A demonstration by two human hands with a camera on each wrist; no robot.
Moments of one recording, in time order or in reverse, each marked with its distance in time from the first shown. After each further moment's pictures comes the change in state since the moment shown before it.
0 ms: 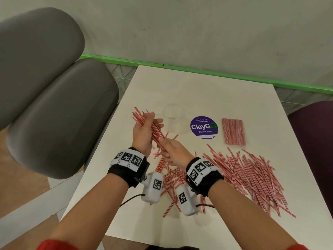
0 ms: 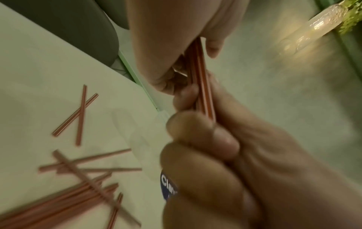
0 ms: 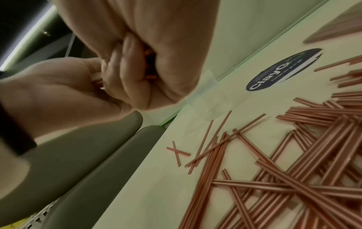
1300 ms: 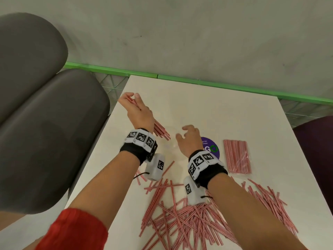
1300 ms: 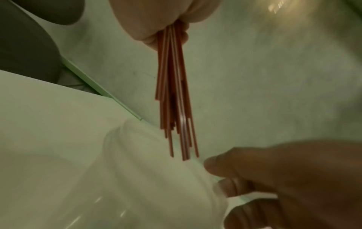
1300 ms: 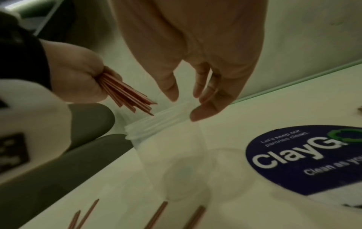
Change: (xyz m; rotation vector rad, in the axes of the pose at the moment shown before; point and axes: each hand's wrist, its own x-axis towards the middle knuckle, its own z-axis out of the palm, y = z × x) left_hand 0.142 0.020 0.079 0.268 0.325 0.523; right_hand 0.107 -0.039 -0.095 -0.550 0.590 0.055
